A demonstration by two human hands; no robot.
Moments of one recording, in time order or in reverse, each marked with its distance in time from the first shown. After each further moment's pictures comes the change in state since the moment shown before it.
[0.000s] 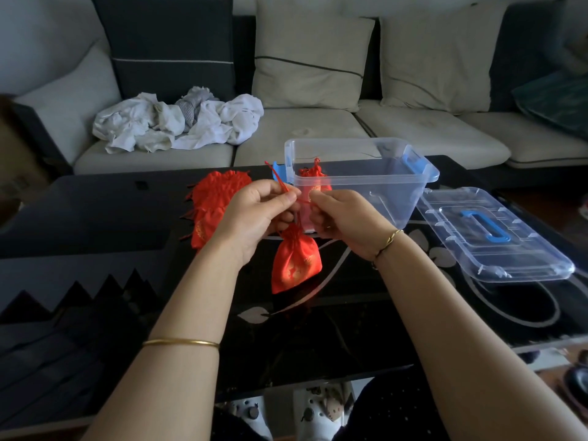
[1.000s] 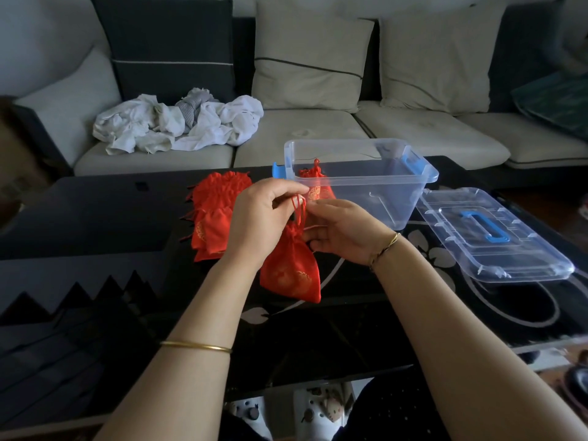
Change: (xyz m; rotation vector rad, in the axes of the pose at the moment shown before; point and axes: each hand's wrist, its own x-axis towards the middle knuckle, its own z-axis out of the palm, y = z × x) left_hand 0.002 -0.012 0.009 0.524 0.213 0.559; right_hand 0.009 0.017 -0.008 0.277 -0.232 0.162
